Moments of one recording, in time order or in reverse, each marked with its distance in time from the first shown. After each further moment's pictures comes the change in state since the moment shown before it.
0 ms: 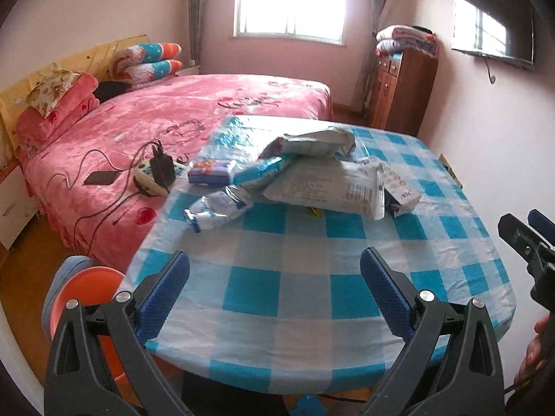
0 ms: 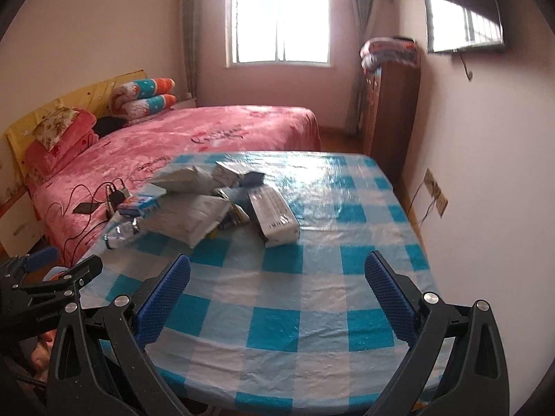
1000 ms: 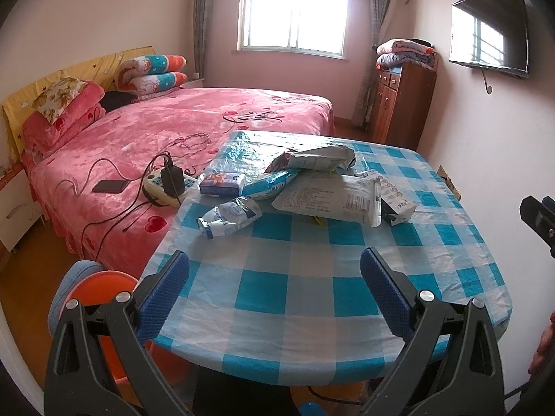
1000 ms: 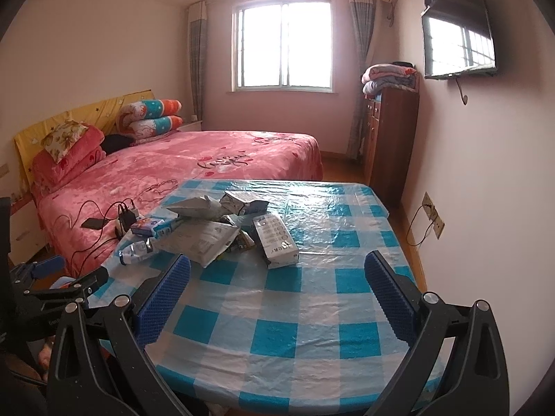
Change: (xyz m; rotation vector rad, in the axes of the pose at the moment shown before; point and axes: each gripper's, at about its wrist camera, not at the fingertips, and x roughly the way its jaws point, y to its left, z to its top) left arm -0.017 0.010 -0.003 0.002 -0.053 0.010; right arm -0.032 -0.004 0.003 0.003 -0.089 0.016
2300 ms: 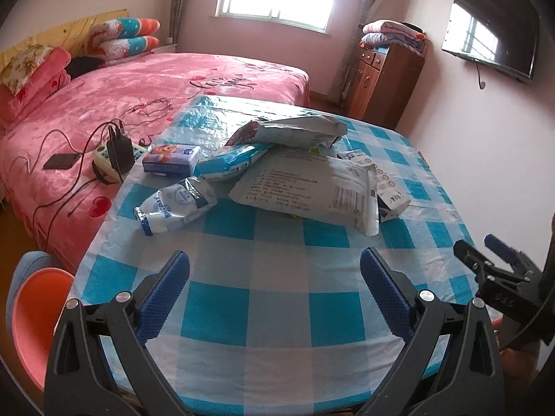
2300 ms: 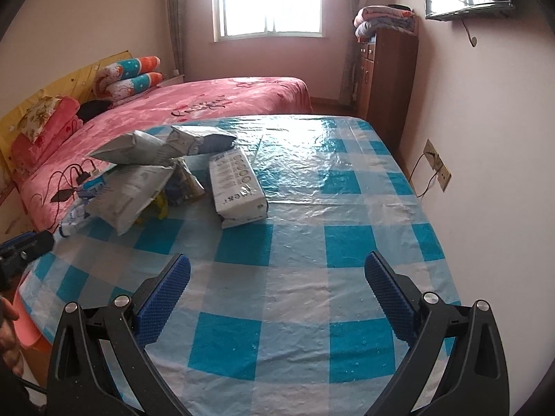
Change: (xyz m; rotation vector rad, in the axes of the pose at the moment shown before) left arm 0.090 -0.004 0.011 -0.056 0.137 -0.159; right arm 0.127 -0.044 -0.036 0.039 0.224 -0.038
